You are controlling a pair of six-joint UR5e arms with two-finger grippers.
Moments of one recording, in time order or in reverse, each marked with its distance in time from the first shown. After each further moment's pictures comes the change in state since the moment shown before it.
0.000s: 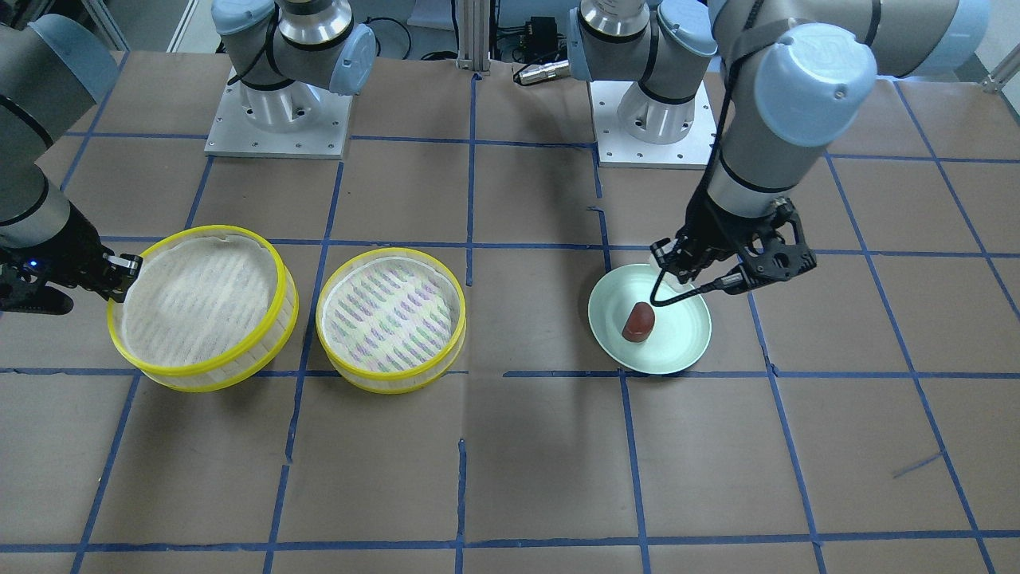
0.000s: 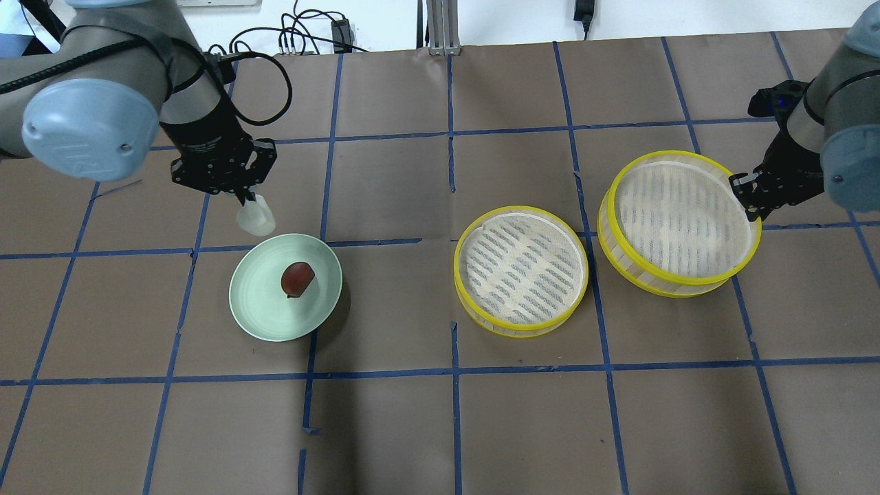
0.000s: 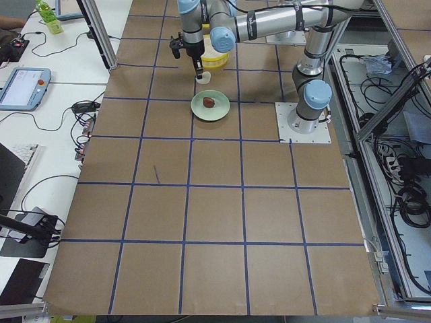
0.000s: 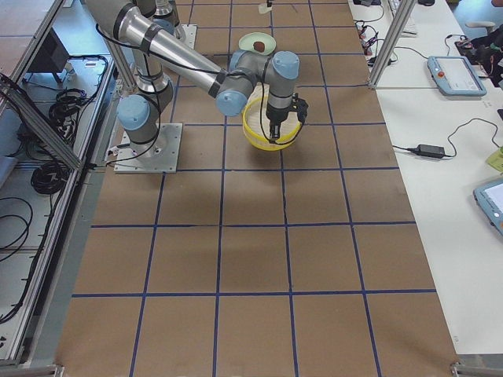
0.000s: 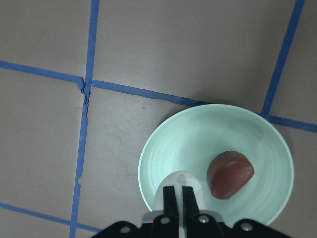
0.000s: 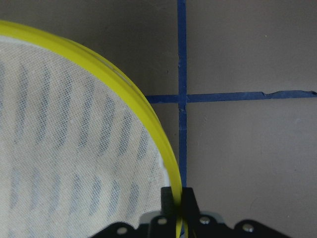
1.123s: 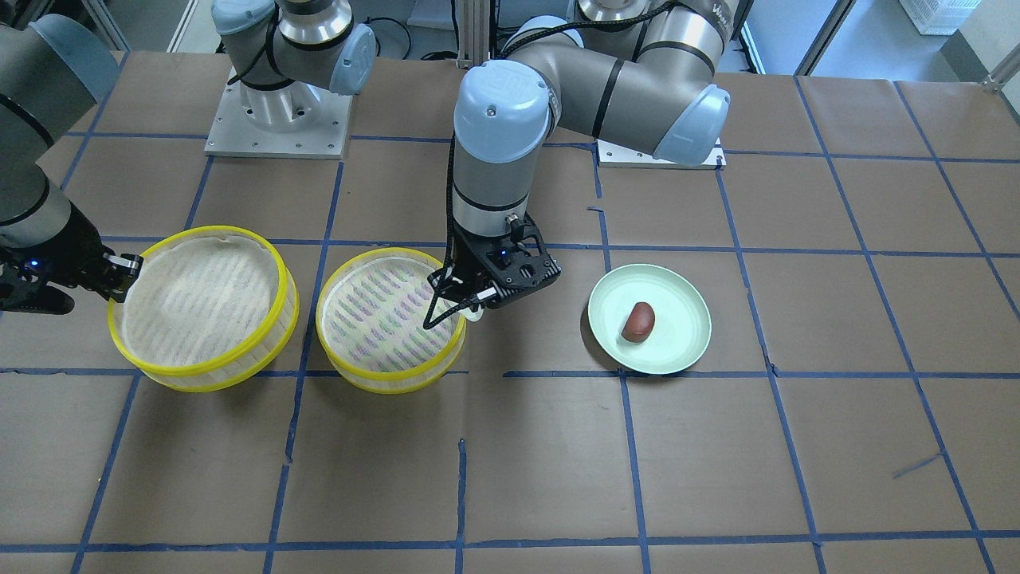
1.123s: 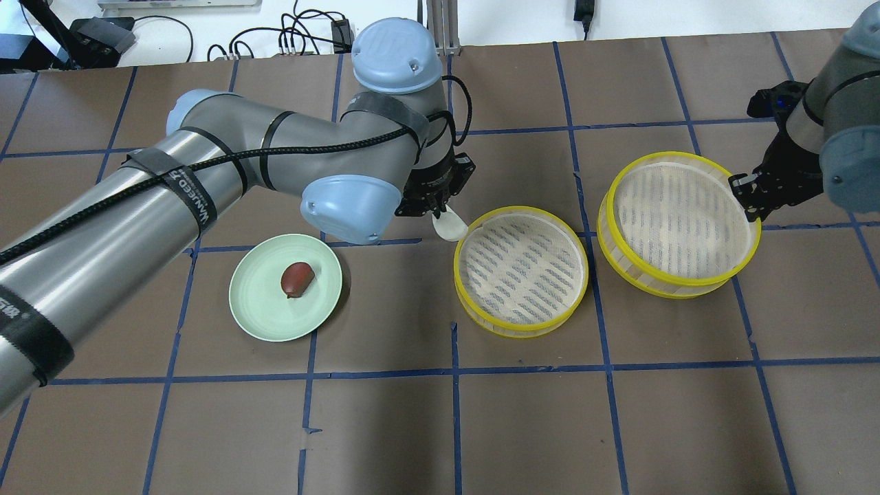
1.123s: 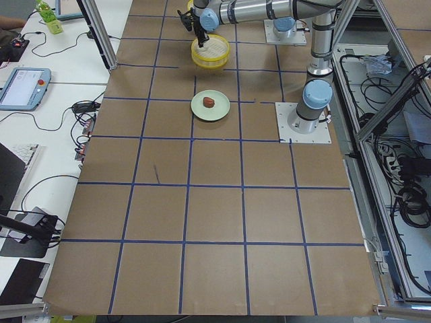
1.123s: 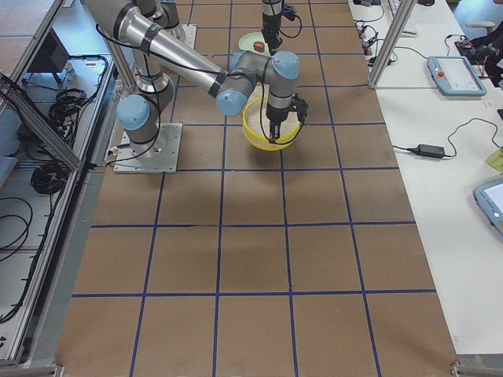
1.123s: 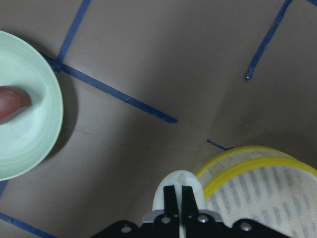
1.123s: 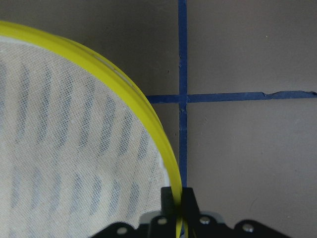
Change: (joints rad) left arm -0.371 -0.198 0.019 0.321 -0.086 -0.577; right arm 0.001 0.000 0.001 -0.001 0.000 -0.002
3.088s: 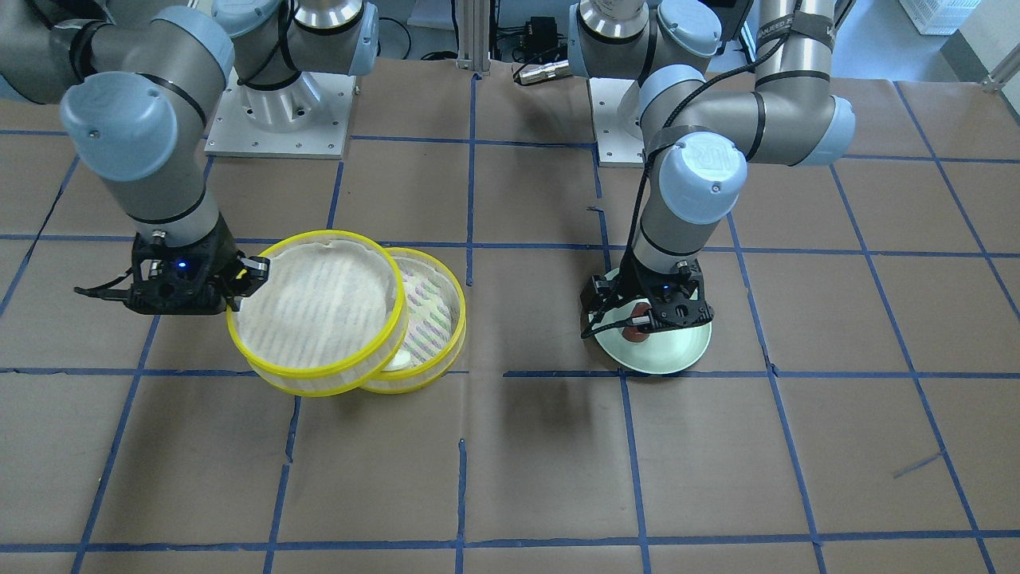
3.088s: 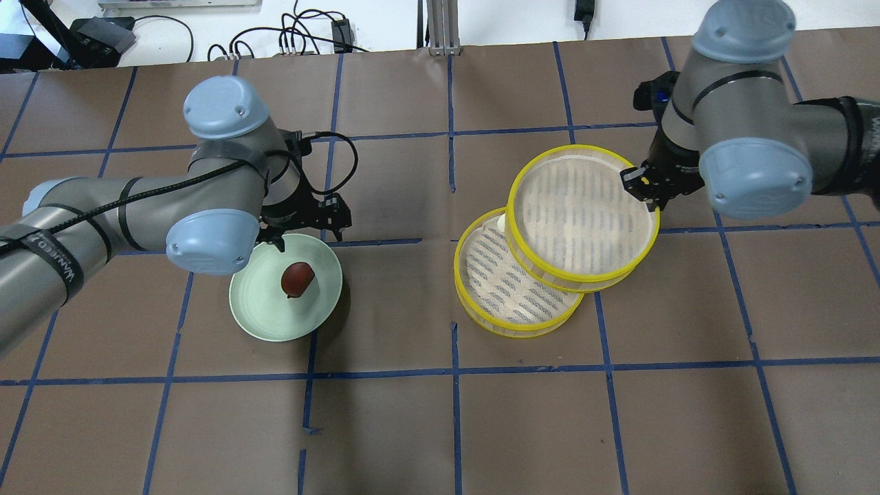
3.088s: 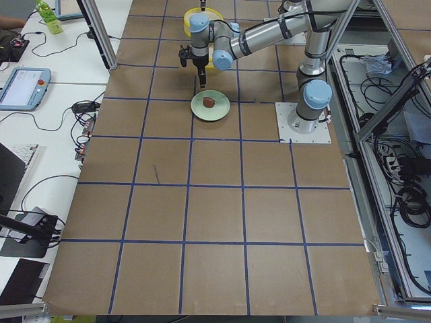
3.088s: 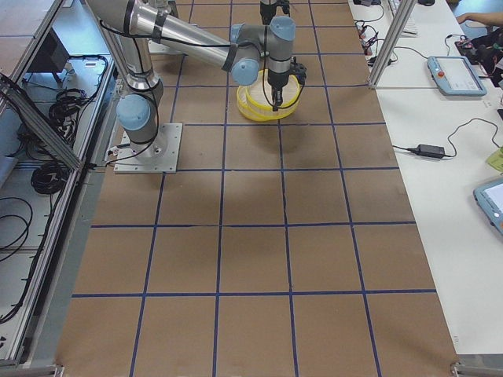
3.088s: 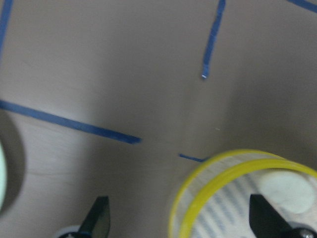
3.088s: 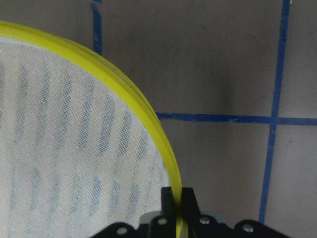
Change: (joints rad) left arm 0.389 0.129 -0.346 0.089 0.046 0.759; right arm 0.334 0.012 -0.036 -0.007 0.013 0.252
